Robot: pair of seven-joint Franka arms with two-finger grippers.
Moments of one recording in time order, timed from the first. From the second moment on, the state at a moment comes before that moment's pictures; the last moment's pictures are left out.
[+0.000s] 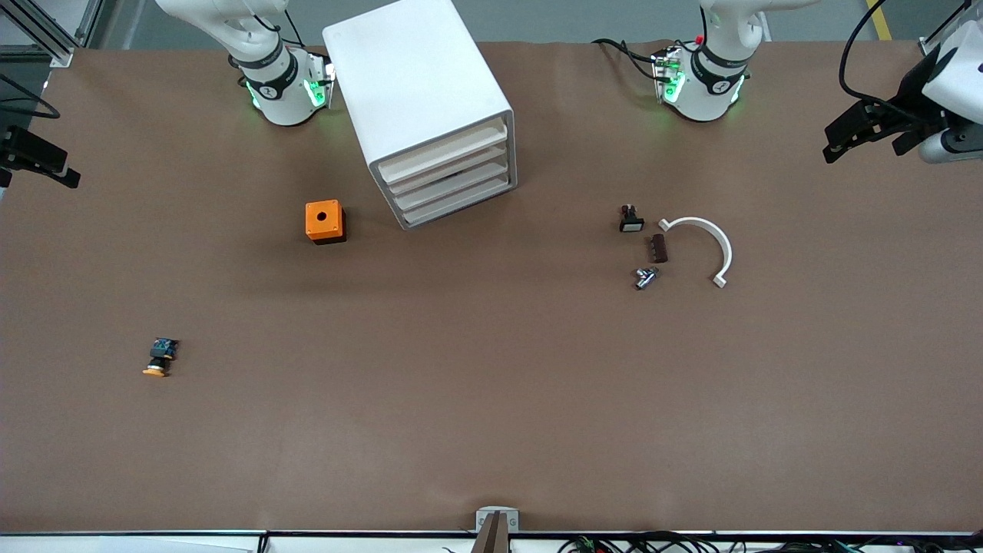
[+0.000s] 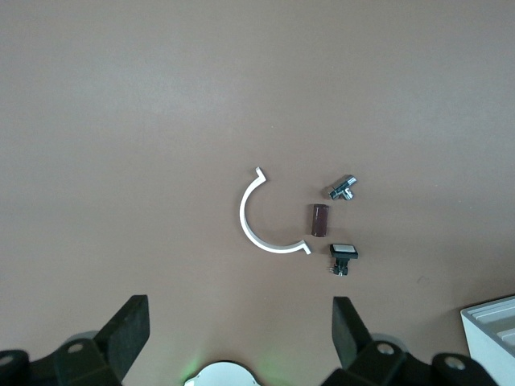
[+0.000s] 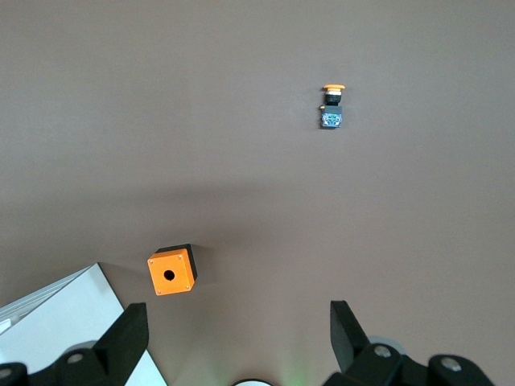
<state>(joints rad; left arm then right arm) 0.06 -0.17 -0.14 -1.69 -0.01 1.50 -0.17 0.04 -0.02 -0.15 -1.49 0.03 1.42 -0.07</state>
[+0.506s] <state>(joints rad) 0.05 -0.17 -0.14 -1.68 -0.01 1.50 -0.17 0.05 -0.03 -0.15 -1.52 0.03 1.42 -0.07</state>
